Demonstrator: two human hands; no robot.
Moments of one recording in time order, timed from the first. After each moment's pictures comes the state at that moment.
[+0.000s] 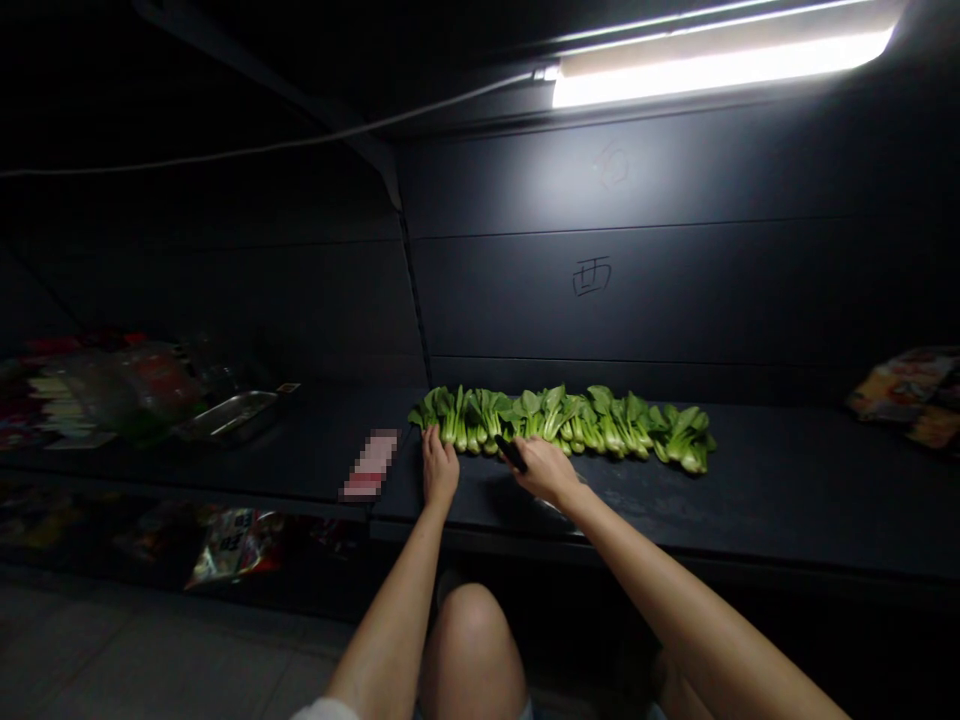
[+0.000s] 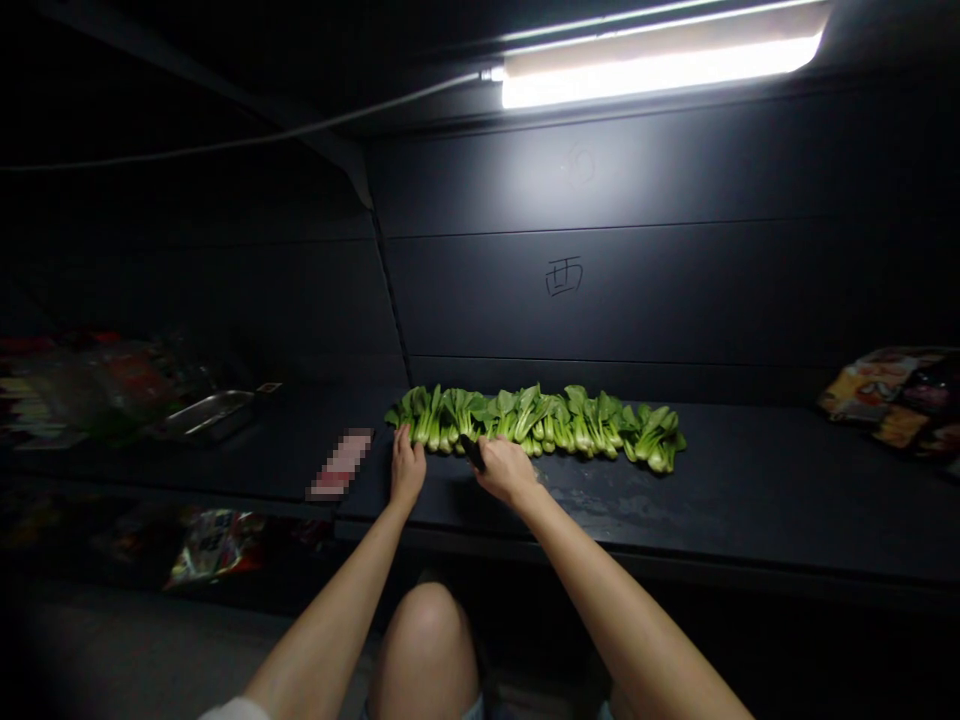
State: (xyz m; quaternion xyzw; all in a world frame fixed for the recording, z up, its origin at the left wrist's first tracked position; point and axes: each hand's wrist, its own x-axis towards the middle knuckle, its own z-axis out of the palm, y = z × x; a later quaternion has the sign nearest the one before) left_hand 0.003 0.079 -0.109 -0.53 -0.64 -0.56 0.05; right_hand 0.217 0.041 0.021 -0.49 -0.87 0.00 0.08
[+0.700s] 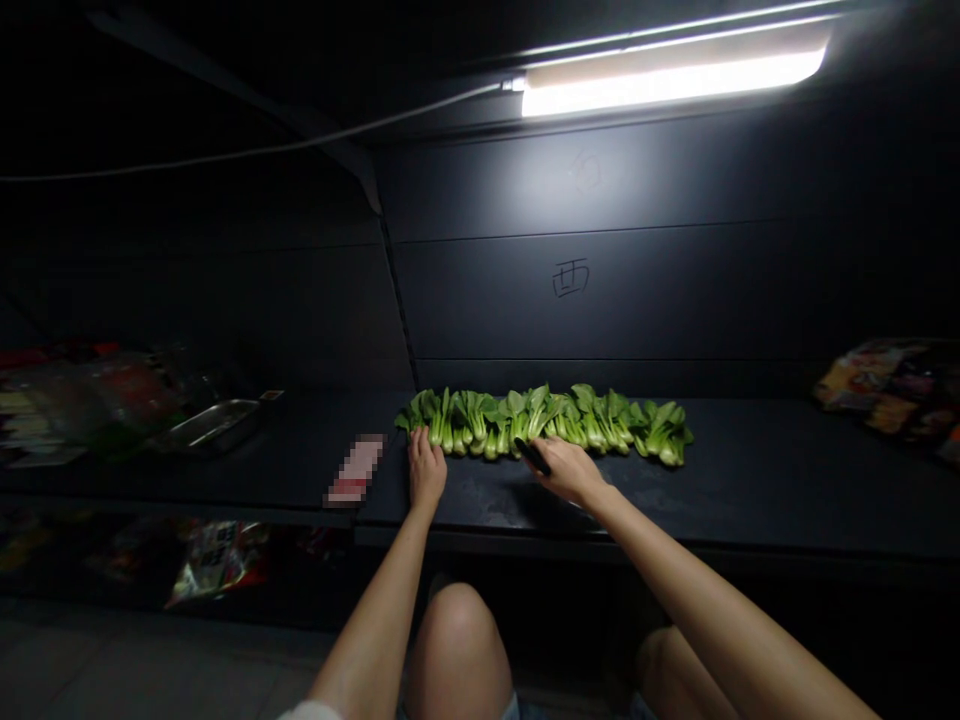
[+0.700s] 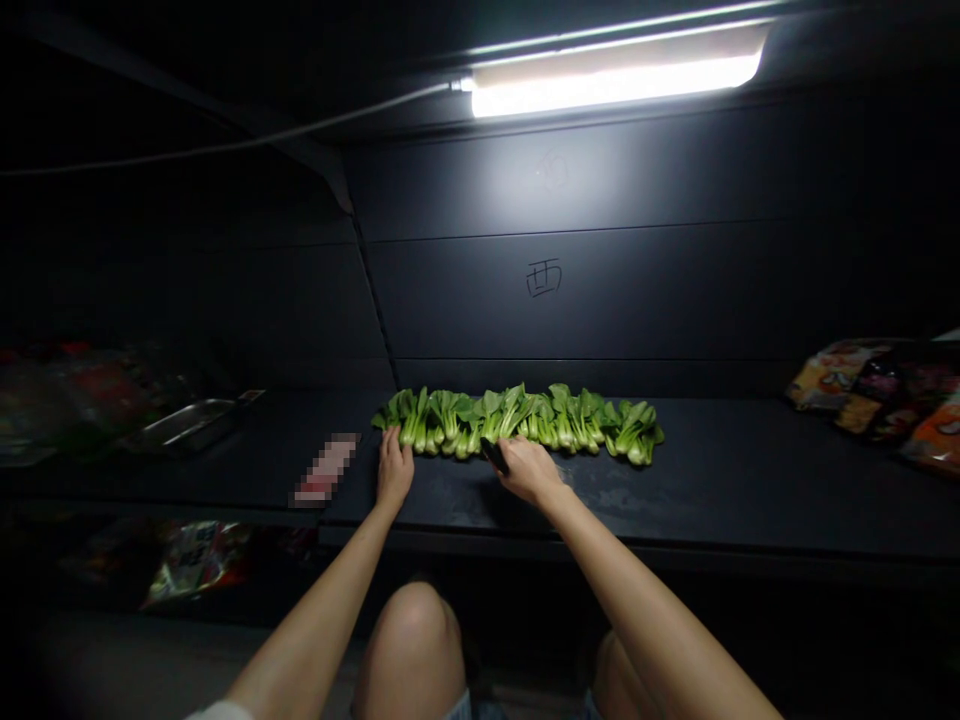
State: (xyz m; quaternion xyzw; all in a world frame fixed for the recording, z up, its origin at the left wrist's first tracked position) left_hand 0.003 0.077 -0.102 -0.55 -0.65 -0.53 0.06; right_hand 0.277 0.045 0.017 -0.49 -0.87 -0.03 0.08
